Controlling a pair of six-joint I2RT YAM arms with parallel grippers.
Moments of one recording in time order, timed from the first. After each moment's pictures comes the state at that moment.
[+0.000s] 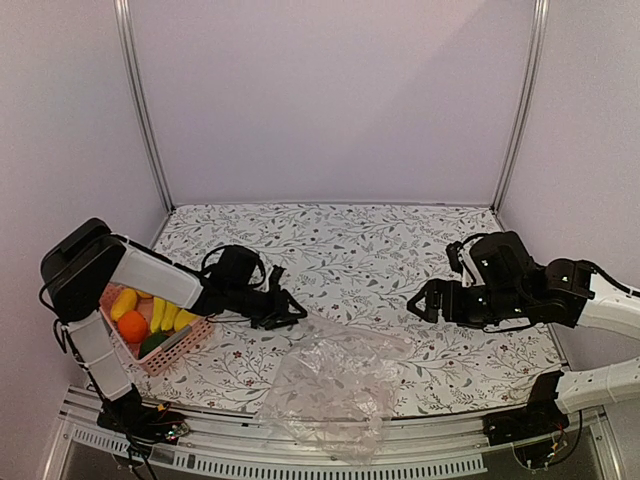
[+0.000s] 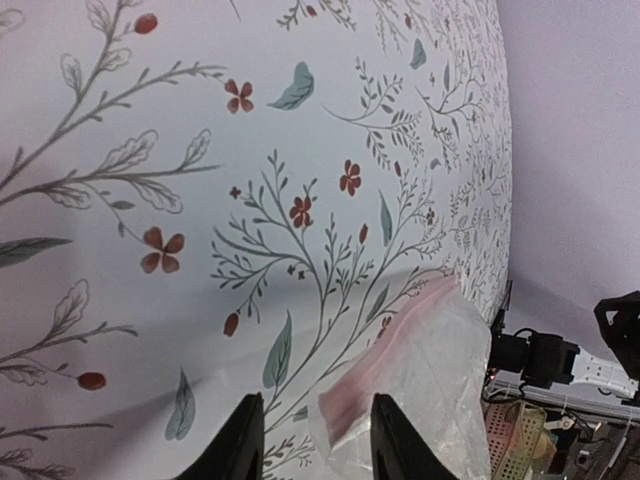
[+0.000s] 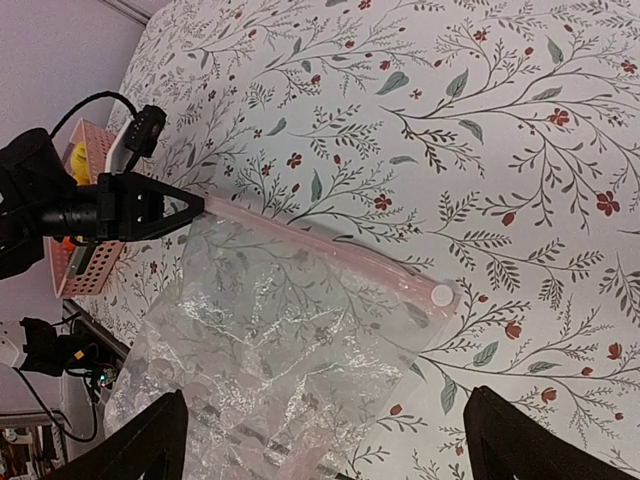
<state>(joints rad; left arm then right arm) -0.68 1.78 0.76 0.25 0.50 -0.90 0.92 0.98 0.81 -0.60 0.08 0.86</state>
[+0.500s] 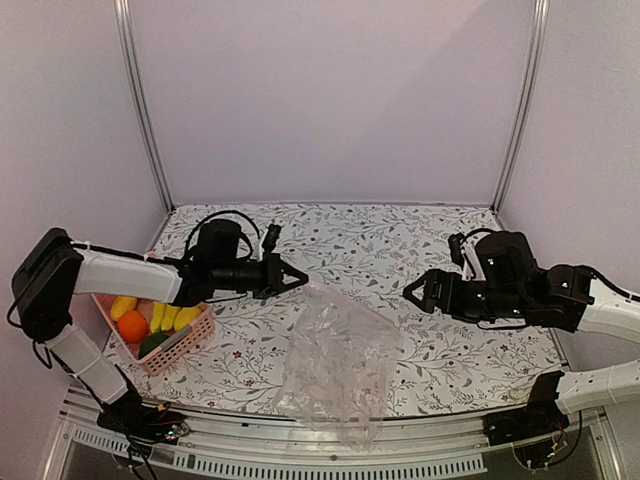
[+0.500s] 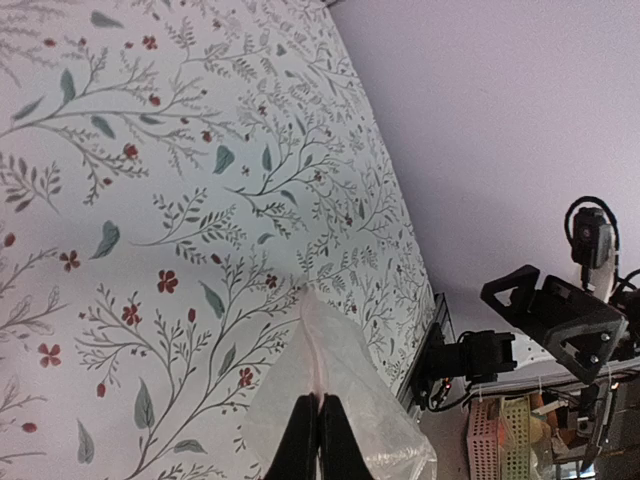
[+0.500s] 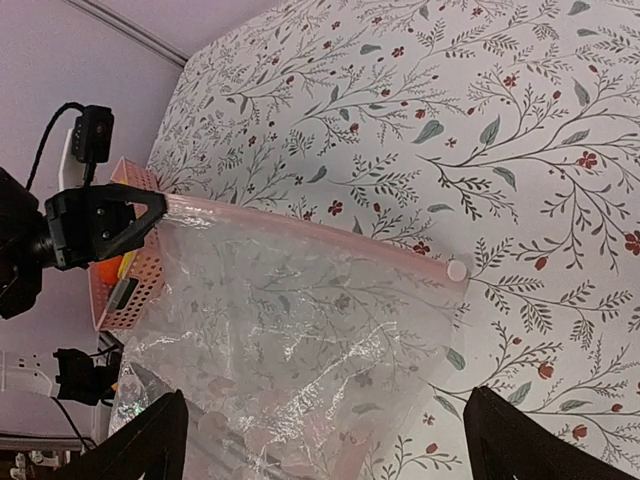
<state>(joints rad) -0.68 1.61 0.77 0.38 0.51 -0.85 0.92 0.96 0.77 -0.46 0.10 0.89</state>
